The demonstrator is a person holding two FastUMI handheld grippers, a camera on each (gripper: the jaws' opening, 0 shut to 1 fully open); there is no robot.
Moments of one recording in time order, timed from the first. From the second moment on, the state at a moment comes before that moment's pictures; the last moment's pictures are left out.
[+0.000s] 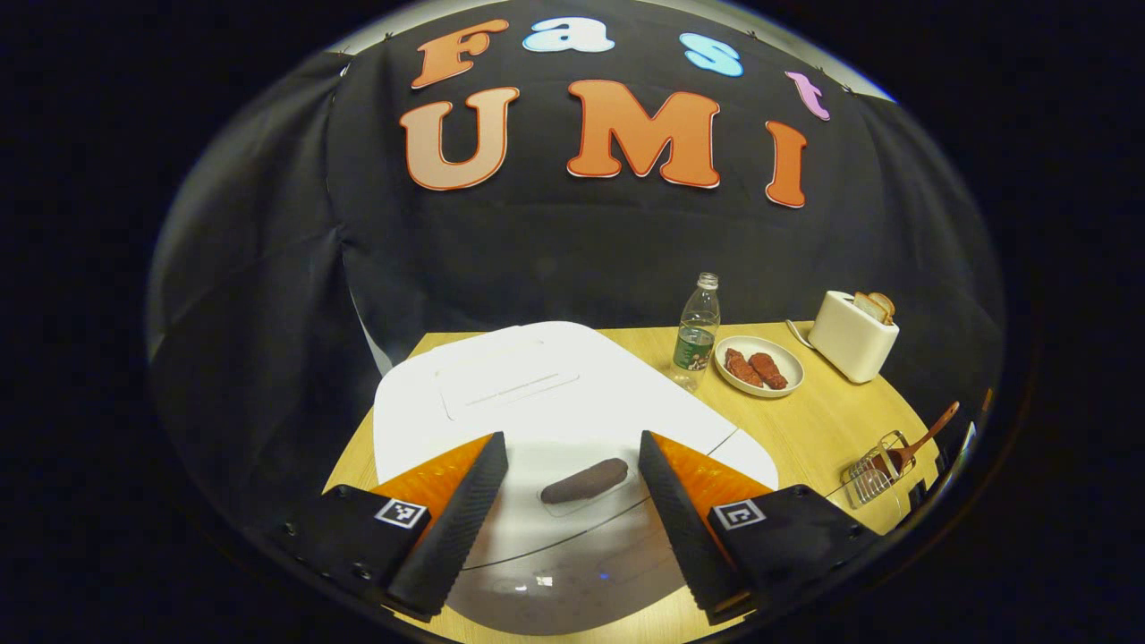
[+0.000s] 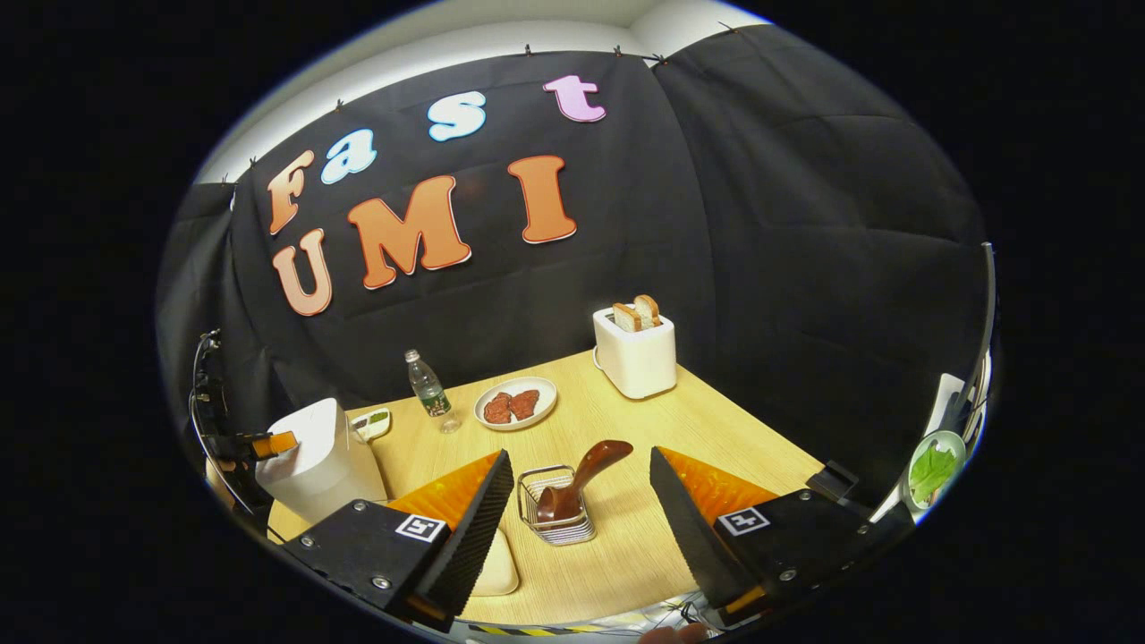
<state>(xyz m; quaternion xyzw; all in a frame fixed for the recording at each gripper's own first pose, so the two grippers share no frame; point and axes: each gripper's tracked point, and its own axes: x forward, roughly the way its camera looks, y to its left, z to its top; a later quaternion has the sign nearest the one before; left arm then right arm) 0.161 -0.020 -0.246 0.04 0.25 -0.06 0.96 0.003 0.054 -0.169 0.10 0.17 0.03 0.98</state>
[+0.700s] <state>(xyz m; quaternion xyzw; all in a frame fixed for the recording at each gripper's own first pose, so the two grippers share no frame) 0.090 -0.003 -0.019 -0.01 0.07 -0.06 1.00 0.033 0.090 -0.075 0.08 0.09 0.08 0.99</state>
